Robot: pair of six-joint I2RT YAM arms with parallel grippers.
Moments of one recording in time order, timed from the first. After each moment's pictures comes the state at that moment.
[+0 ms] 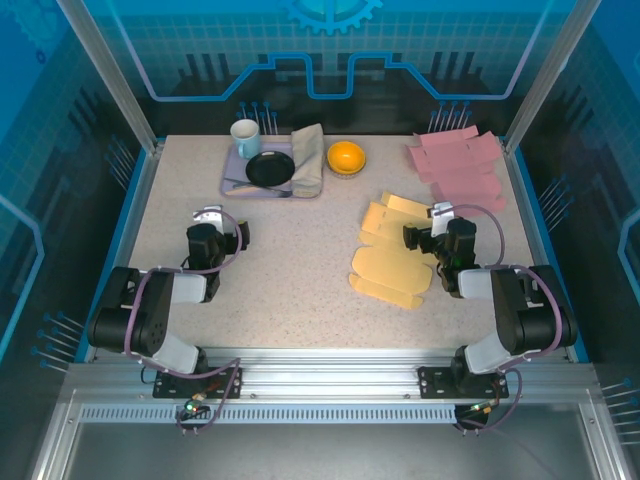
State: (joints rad) left arm -0.05 1.52 0.39 0.72 -0.16 -0.12; right arm 0.06 1.52 0.42 0.67 -0.05 -0.08
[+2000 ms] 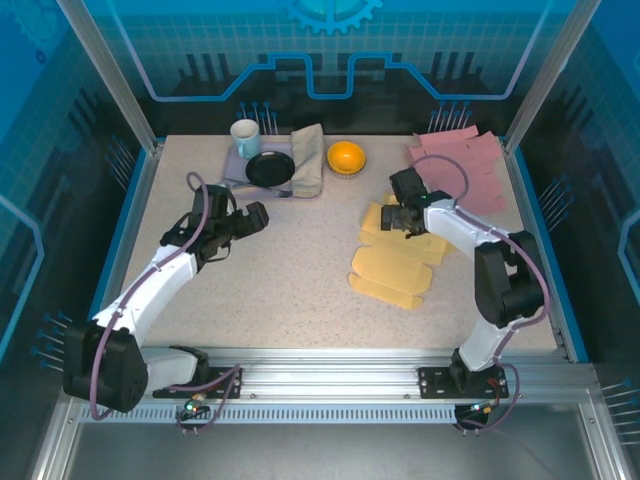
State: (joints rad) left arm -0.21 1.24 0.89 -0.42 0.00 -0.59; right arm 0.32 1.76 1.21 -0.59 0.29 0.37
